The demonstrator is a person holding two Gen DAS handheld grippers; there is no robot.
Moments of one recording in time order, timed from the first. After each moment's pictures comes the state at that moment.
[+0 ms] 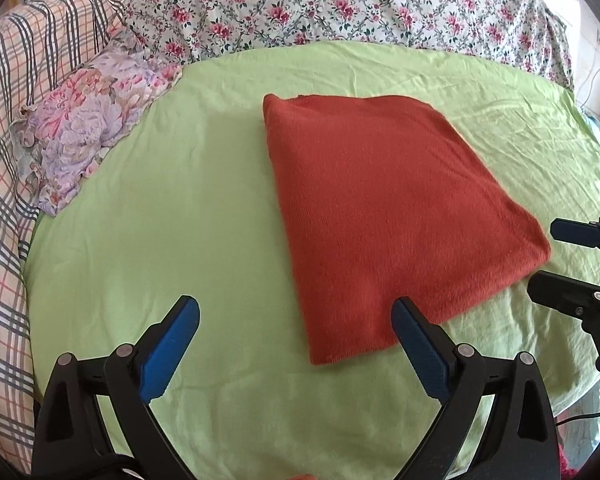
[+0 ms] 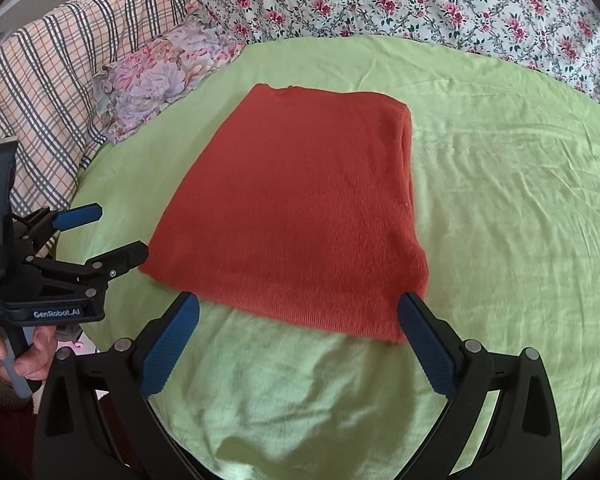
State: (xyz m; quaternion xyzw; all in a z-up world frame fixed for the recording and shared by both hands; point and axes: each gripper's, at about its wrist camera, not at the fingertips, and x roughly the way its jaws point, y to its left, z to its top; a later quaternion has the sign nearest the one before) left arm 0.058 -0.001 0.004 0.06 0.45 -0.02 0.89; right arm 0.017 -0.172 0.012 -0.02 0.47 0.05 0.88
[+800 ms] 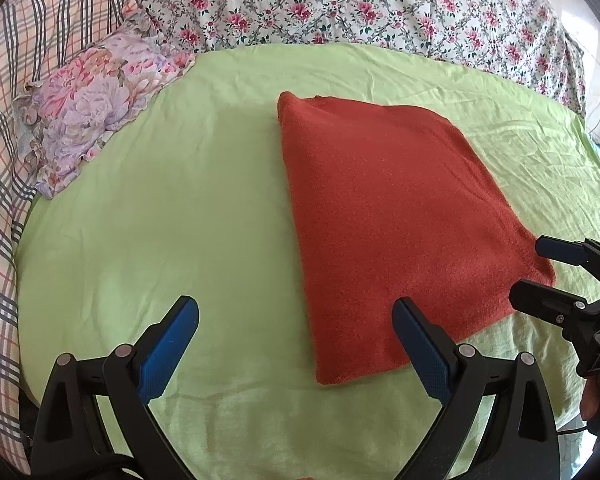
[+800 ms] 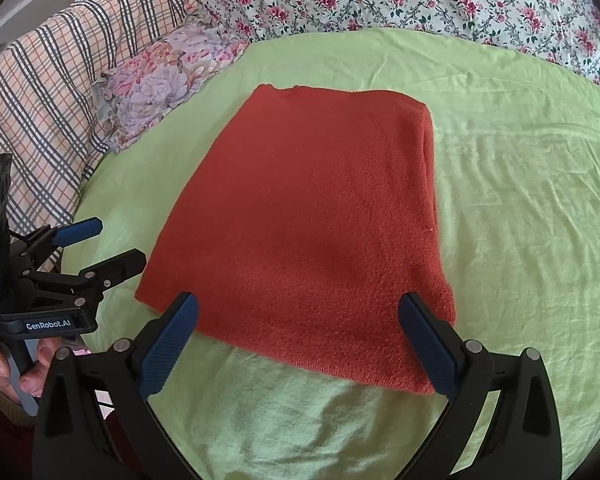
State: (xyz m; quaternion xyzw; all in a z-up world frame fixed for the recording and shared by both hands) left arm 0.067 0.005 0.000 0.01 0.45 0.00 0.89; right arm 0.043 -0.169 0.002 0.00 0.48 0.06 0.88
